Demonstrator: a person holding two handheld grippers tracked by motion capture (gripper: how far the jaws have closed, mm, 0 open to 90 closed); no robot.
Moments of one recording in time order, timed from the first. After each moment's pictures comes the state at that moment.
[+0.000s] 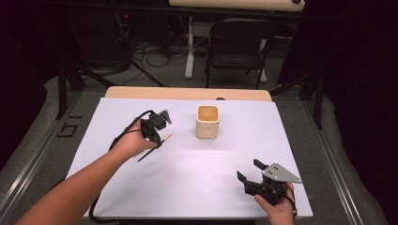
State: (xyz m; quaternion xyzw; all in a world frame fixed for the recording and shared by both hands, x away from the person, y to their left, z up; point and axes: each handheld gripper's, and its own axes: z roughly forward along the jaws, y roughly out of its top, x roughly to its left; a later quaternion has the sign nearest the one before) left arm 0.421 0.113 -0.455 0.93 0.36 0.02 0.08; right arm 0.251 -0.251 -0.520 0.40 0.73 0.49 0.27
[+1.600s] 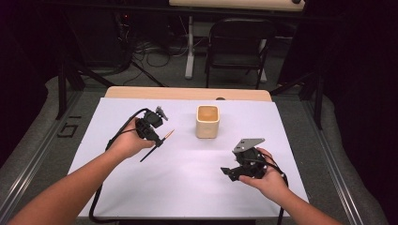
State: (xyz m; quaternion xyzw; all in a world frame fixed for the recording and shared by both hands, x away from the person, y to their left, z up) left arm 0.415 0.125 -0.441 0.92 0.37 0.00 0.14; right arm 0.314 -0.199 -0.478 0.32 0.88 0.33 0.14
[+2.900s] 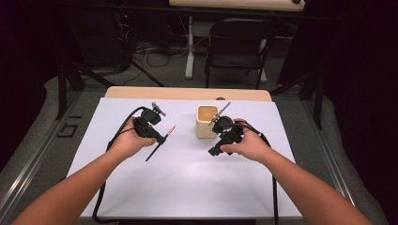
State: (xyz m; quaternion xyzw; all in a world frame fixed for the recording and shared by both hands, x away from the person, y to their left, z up) left arm 0.416 0.131 -0.437 0.90 0.39 -0.02 0.21; right arm 0.397 -0.141 -0.442 0.31 0.93 0.21 0.05
